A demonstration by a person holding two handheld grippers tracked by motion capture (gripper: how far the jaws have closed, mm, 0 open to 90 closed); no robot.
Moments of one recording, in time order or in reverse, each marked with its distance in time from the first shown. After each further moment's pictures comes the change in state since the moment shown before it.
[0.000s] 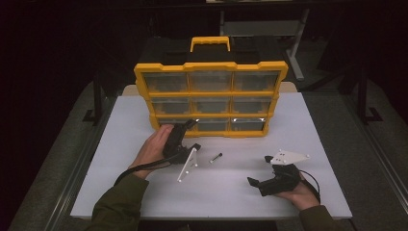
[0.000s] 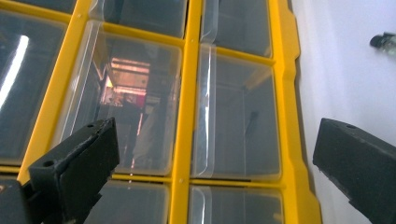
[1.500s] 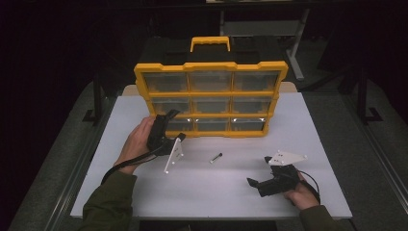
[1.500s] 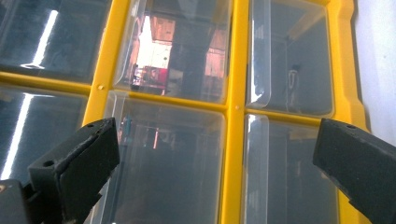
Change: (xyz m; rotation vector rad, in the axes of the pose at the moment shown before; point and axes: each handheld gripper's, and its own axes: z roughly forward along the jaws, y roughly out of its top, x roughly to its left) left arm 0.024 -0.032 -0.019 0.088 0.088 0.023; right arm 0.001 -0.002 0.003 0.023 -0.018 -0.001
